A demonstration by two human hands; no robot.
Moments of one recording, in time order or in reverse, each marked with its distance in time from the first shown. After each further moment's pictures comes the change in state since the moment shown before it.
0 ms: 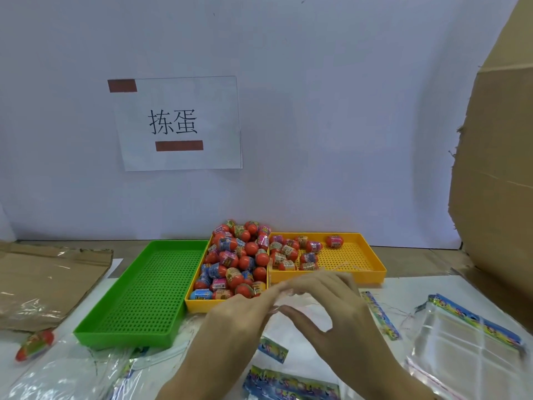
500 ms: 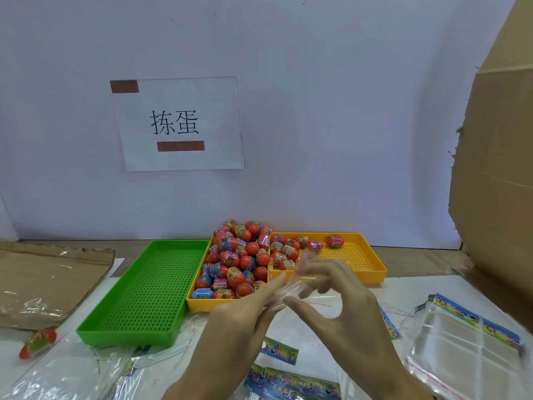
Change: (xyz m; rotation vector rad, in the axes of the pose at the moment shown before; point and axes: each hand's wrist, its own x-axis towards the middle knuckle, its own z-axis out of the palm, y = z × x) left_hand 0.003 0.010 -0.006 -0.266 0.010 -0.190; right_hand 0.004 -0.008 -0.010 0.273 0.008 0.288
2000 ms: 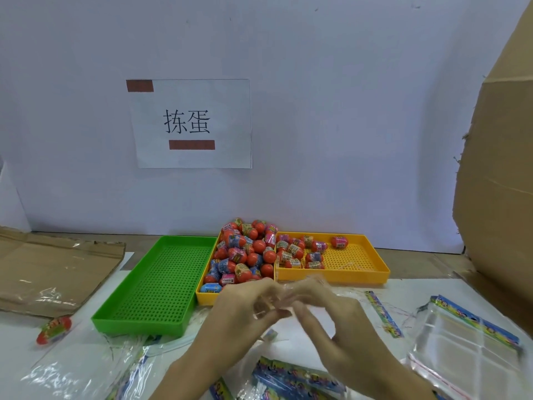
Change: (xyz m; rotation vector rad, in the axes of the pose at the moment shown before) left_hand 0.002 -0.018 -0.008 -0.266 -0.212 -0.191; right_hand -0.009 -0.007 0.002 0.058 -0.327 -0.063
